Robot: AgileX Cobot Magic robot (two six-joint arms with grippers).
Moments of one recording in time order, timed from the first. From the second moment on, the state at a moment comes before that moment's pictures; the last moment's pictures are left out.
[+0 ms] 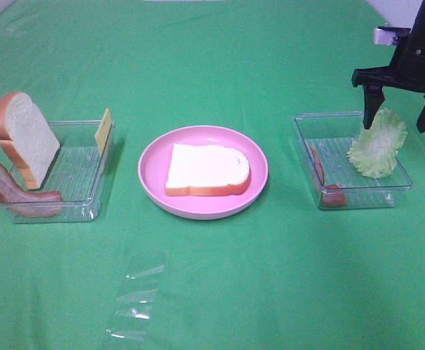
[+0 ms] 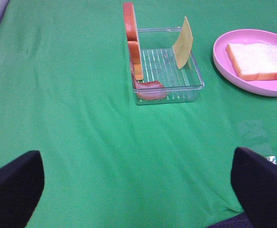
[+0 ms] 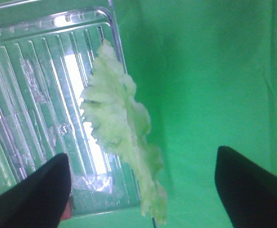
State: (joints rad) left arm -0.01 -0.01 -0.51 -0.09 1.08 0.03; right arm -0.01 2.23 -1.88 -0.03 1.21 0.12
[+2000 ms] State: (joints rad) left arm -0.01 -0.01 -0.51 -0.09 1.08 0.03; right arm -0.01 2.21 -1.89 0.05 1.21 0.12
